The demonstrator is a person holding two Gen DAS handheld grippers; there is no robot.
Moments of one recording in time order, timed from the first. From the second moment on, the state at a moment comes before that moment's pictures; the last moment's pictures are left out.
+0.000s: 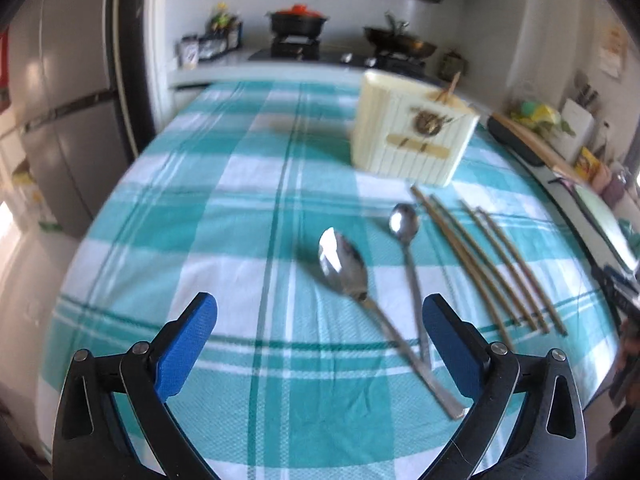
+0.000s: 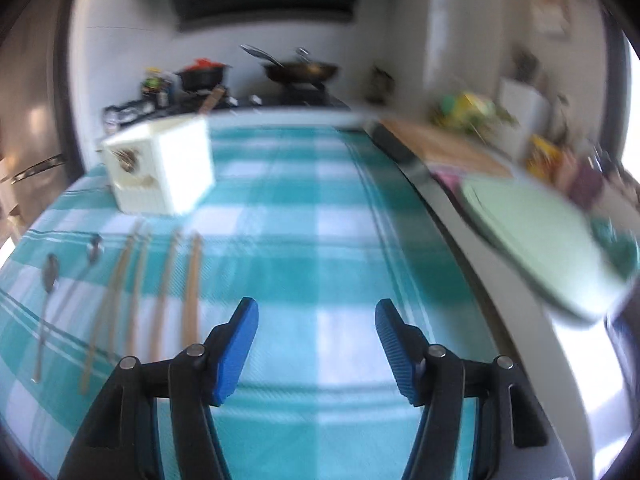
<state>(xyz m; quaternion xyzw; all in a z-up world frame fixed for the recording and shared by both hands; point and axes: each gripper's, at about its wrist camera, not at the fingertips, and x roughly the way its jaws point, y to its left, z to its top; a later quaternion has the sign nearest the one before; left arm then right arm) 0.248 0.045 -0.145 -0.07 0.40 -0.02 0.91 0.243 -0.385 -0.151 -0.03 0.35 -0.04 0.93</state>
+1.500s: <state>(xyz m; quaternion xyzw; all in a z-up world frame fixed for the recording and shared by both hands) 0.277 0.020 -0.208 -0.02 0.50 0.06 0.86 0.263 -0.368 -0.180 0.03 0.43 0.03 0.90</state>
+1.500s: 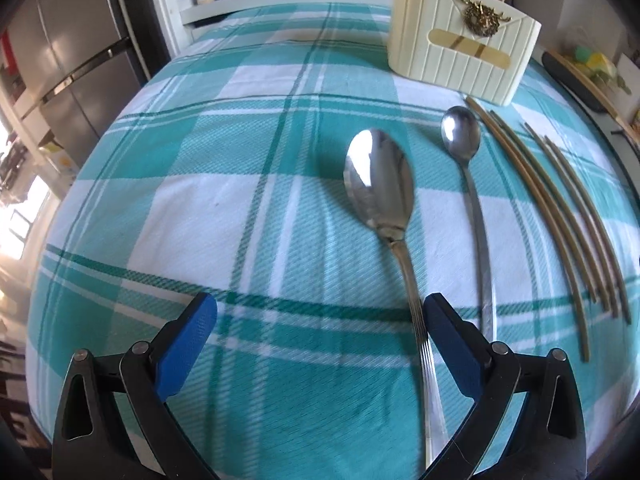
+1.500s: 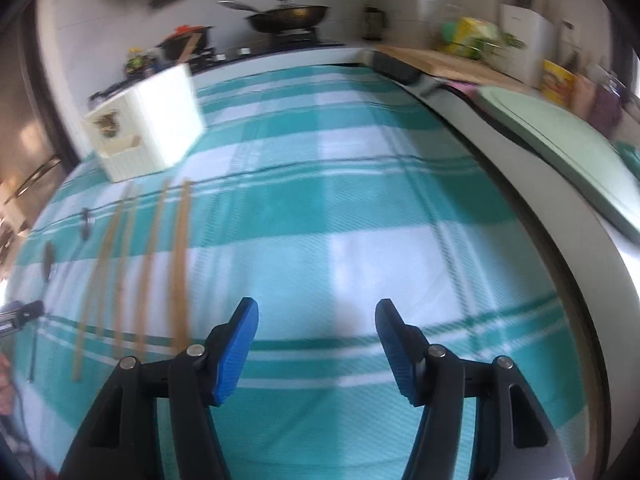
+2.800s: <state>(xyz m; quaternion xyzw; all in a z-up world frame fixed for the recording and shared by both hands) 0.275 0.037 -0.210 -0.02 0.50 0.05 0.86 0.297 -0.322 -0.185 0.01 0.51 0.15 0.85</state>
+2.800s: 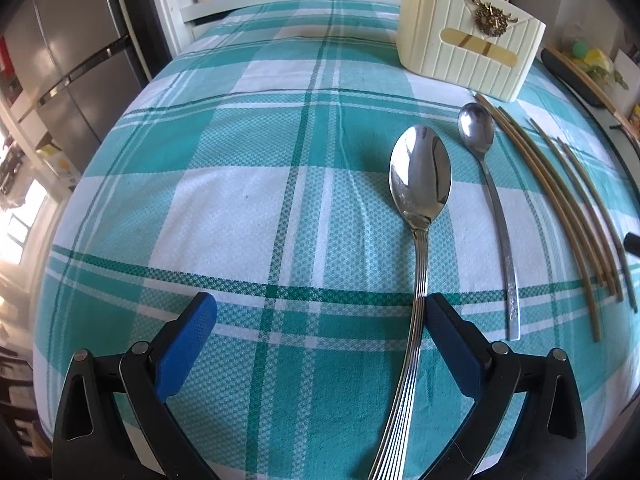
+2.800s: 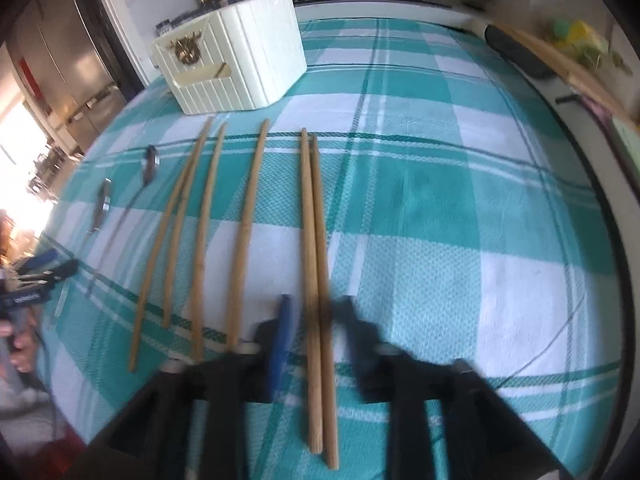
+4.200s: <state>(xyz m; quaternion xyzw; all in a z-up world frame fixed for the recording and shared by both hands) 0.307 0.027 -0.209 0.07 0.54 -0.07 0.84 0.302 -0.329 -0.191 -0.11 0.57 0.12 0.81</state>
